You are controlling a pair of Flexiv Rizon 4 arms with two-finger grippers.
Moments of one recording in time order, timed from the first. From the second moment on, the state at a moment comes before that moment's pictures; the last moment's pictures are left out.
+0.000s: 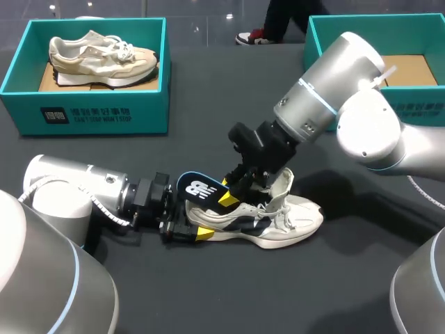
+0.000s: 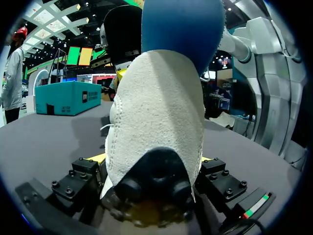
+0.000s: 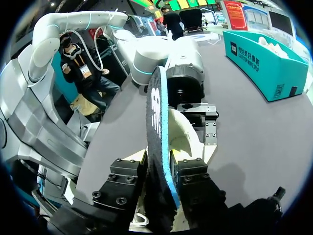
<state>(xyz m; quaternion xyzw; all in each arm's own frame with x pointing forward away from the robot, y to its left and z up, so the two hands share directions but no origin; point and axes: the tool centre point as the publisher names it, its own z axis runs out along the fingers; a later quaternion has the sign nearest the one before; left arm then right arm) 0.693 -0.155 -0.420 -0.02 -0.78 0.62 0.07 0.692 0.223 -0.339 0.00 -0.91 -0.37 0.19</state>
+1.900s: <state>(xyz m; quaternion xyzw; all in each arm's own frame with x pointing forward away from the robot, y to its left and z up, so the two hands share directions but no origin) 0.693 -0.155 -0.420 -0.02 -0.78 0.62 0.07 0.711 0.281 -0.230 0.07 -0.83 -0.52 0.22</state>
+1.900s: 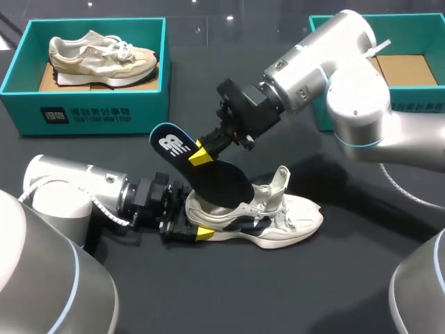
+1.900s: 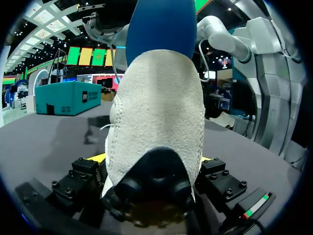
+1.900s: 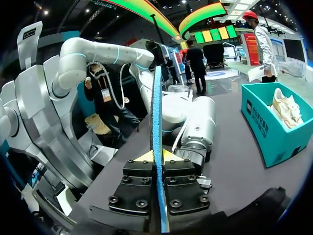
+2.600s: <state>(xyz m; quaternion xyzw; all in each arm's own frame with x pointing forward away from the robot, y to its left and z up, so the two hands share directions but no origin) 0.693 -0.155 -0.420 -0.02 -0.78 0.62 0.07 0.705 0.221 -0.144 0.01 -0.79 -0.58 0.18</state>
